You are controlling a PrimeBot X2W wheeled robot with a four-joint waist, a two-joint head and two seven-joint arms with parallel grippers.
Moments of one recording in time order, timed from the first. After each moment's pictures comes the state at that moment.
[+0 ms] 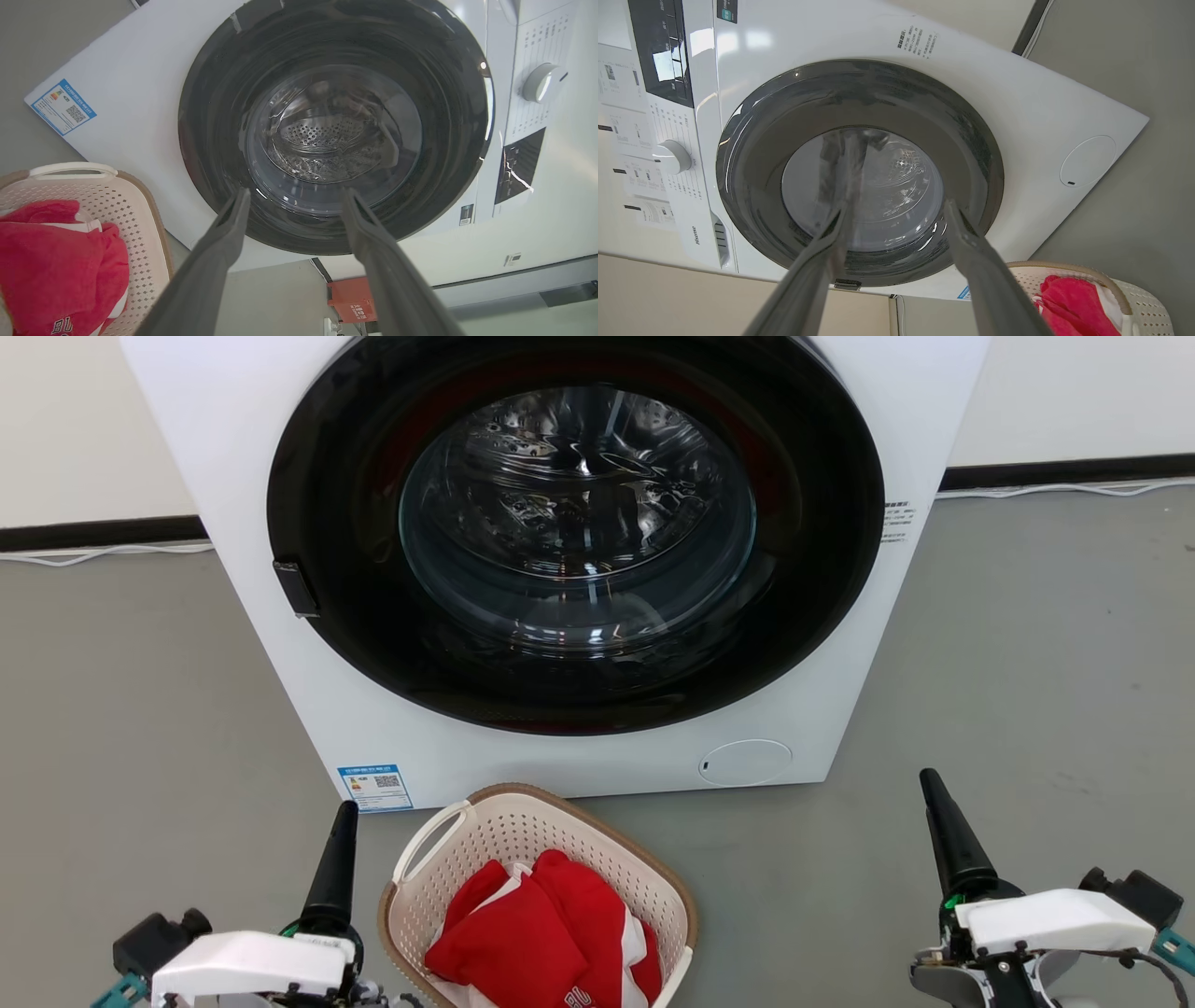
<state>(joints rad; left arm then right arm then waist) -0.03 0.03 0.03 0.23 -1.26 -0.12 -0.01 -0.07 -0.09 0.03 0.24 1.35 0.12 -0.02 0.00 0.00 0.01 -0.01</state>
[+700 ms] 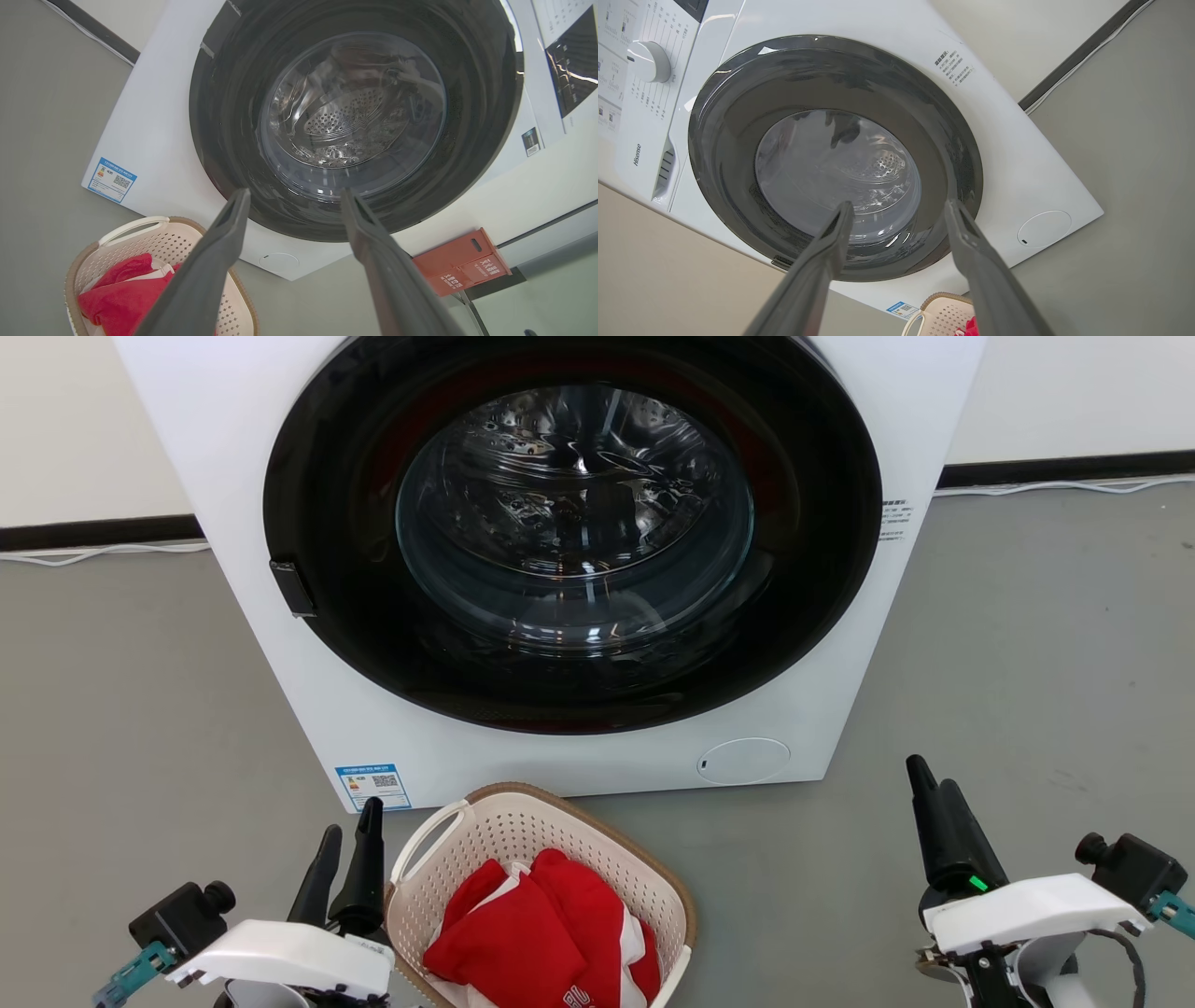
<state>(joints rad) -0.03 0.03 0.00 0.21 -0.85 -0.10 -0.07 -0.09 -0.11 0.05 0.23 0.97 0.12 -0.07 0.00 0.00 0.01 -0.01</state>
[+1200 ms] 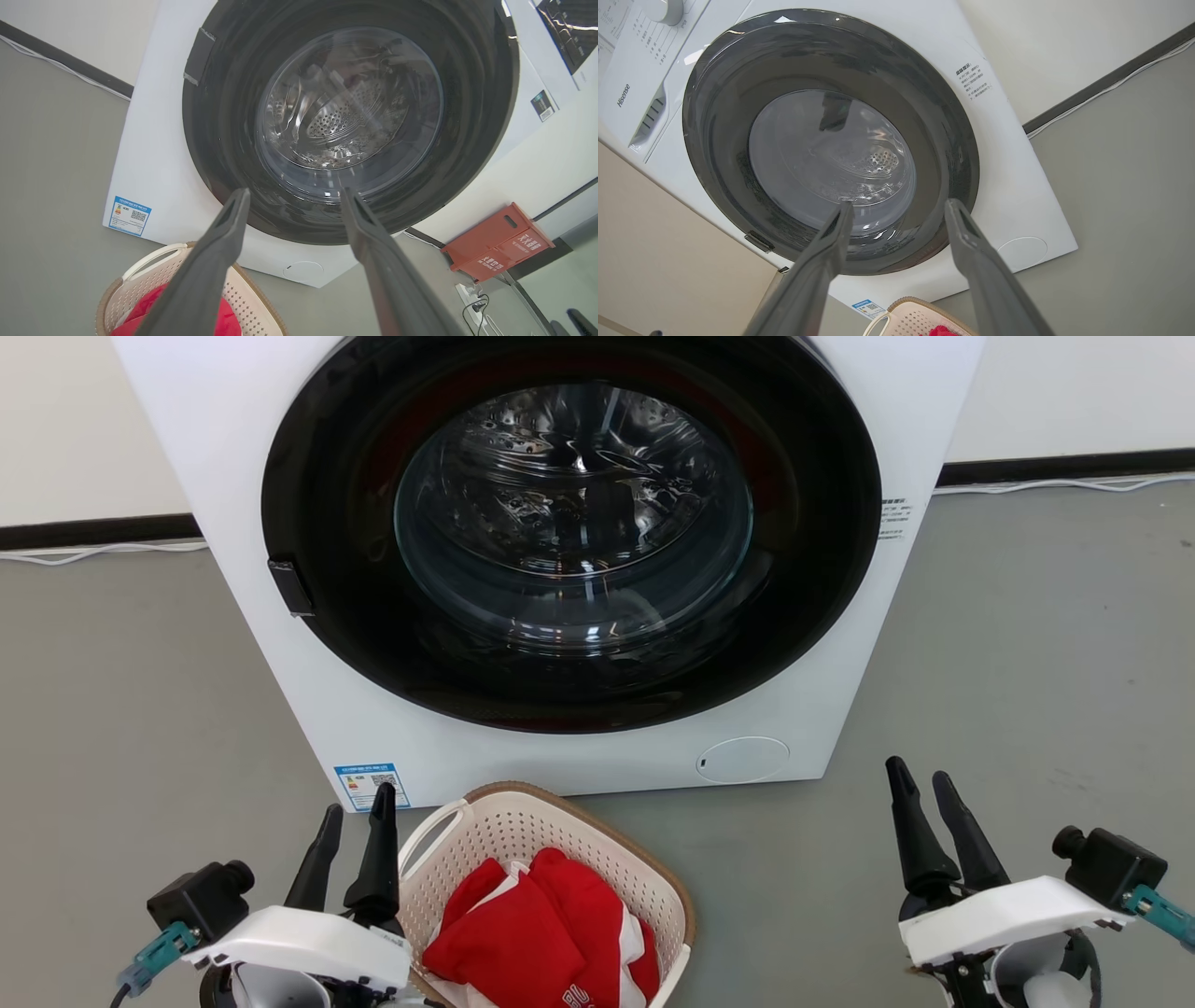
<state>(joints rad) -0.05 0.03 -0.02 0.21 -0.68 -0.08 -0.12 -0.09 -0.10 0.07 0.24 0.74 0.12 -0.12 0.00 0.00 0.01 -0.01</state>
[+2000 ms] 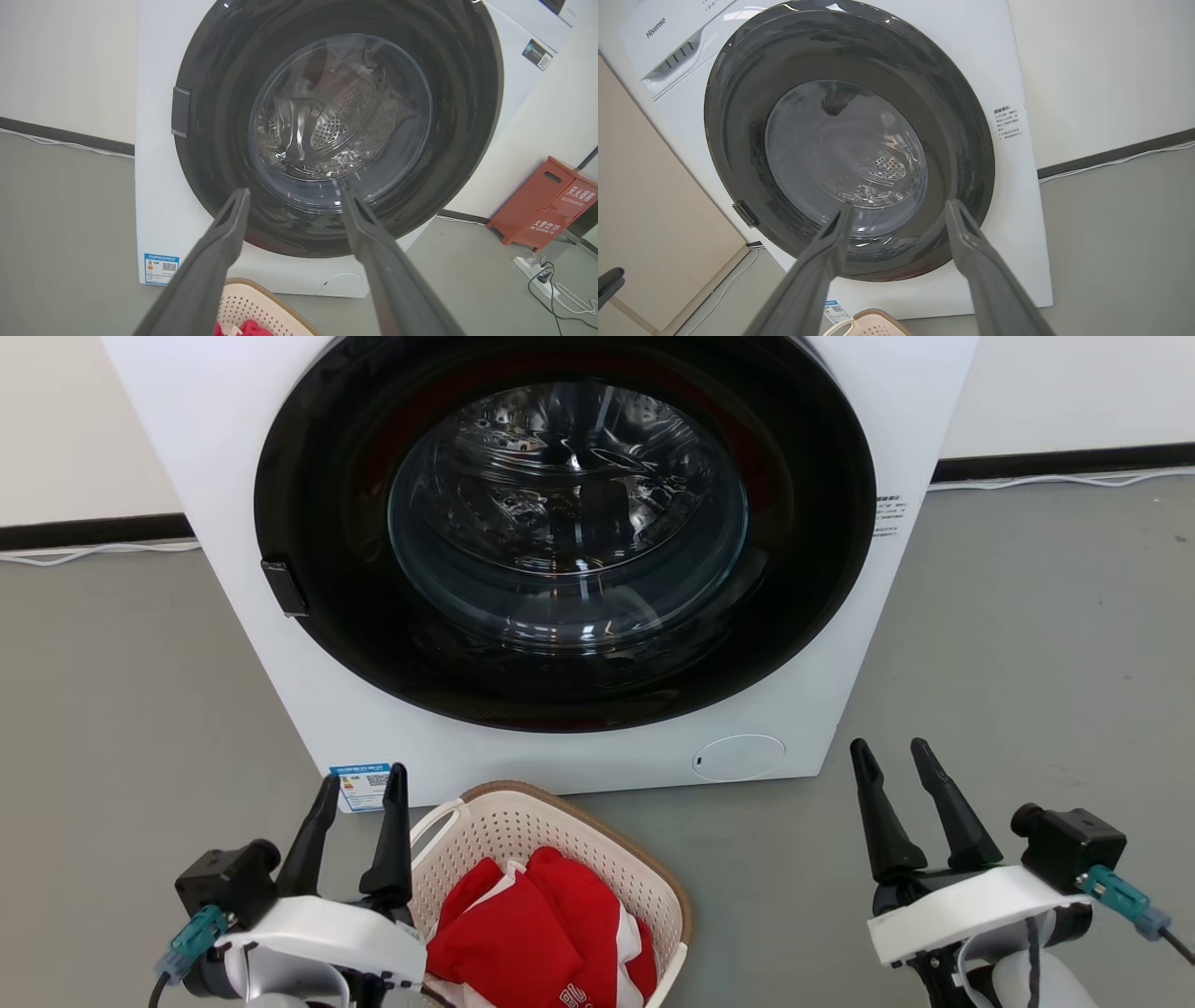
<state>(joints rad) -0.06 0.04 -0.04 0.18 -0.42 -0.07 -0.19 -0.13 -0.11 0.12 0.24 0.49 0.12 -0.19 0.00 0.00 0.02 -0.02</state>
